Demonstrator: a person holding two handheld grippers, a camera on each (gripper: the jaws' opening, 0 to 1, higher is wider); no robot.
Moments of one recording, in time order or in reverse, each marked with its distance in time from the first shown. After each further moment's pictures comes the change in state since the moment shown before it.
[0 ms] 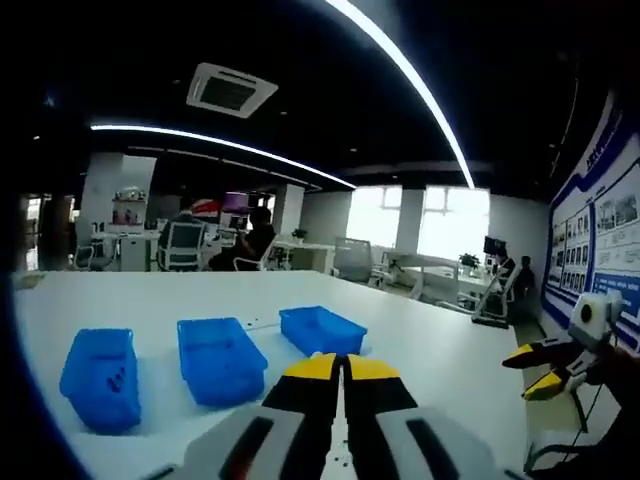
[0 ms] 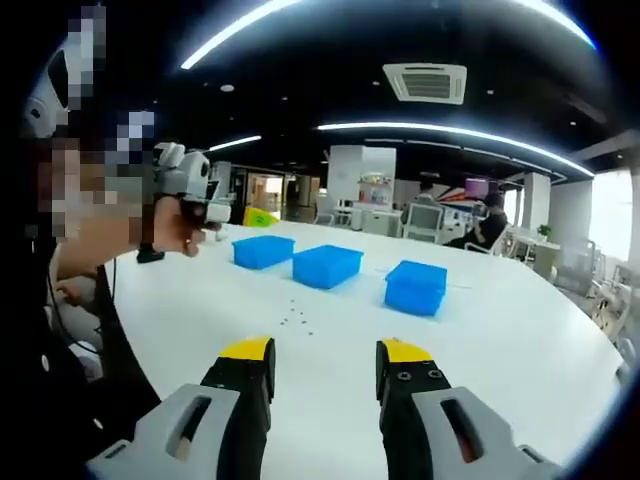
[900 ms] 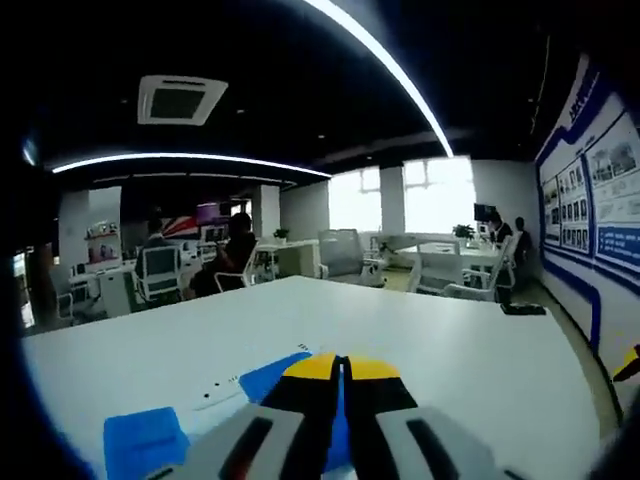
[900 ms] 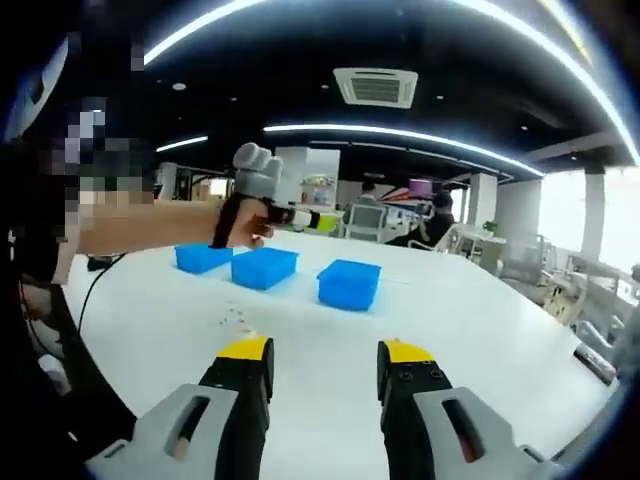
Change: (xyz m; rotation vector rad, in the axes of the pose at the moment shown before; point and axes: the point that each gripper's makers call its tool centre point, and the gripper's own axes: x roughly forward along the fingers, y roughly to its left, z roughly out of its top) left arm 0.233 -0.019 0.031 0.152 0.060 -0.048; right arm -0.030 -0.056 -0.004 0.035 0.010 -0.261
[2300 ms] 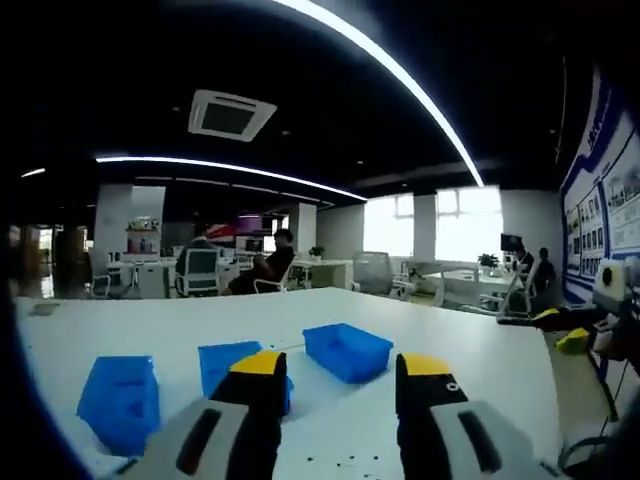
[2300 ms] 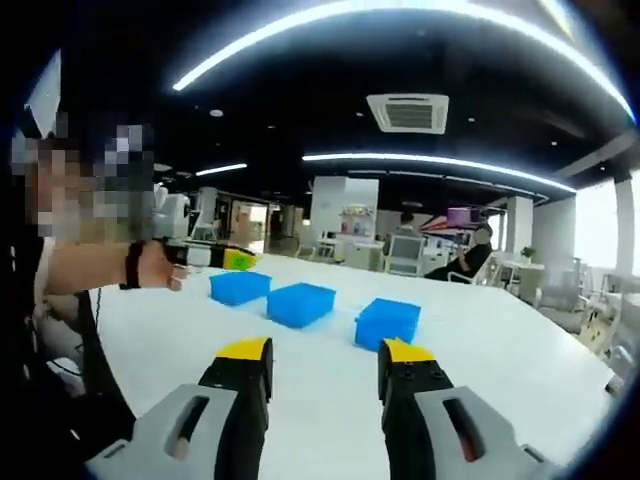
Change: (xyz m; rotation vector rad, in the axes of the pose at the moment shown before) left arm -0.256 0.017 -0.047 -0.090 -0.127 0.159; right arm 0.018 0.030 0.045 -0.029 -0.165 0.202
